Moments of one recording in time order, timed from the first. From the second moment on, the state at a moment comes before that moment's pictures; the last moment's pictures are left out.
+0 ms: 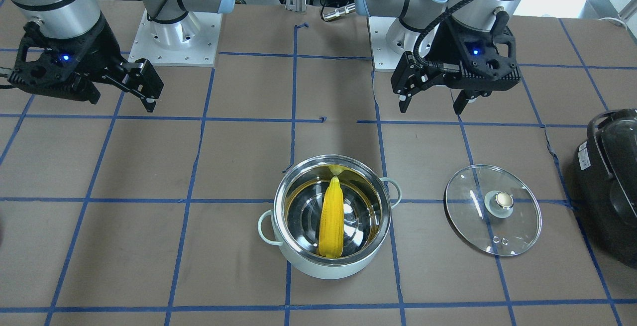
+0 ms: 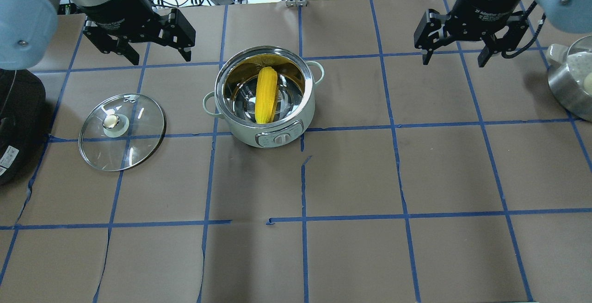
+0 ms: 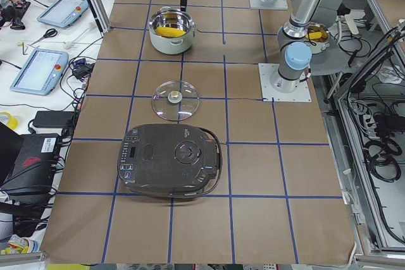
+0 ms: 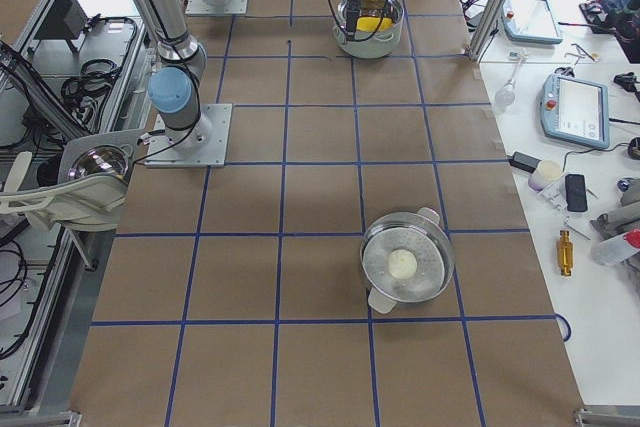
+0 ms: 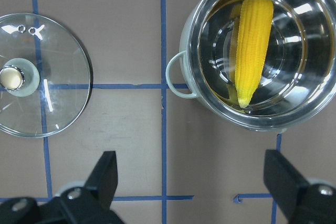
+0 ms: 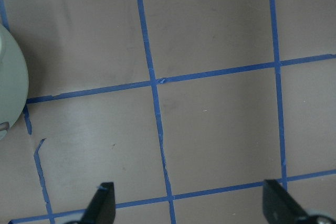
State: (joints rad) left arm -1.59 -1.58 -1.53 -1.49 1.55 -0.04; right arm 1.53 -1.53 1.52 -1.55 -1.61 0.09
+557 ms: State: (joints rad) left arm -1.59 -1.55 -1.55 -1.52 1.55 -0.04; right arm 1.53 -1.54 1.51 -1.50 -1.60 0.08
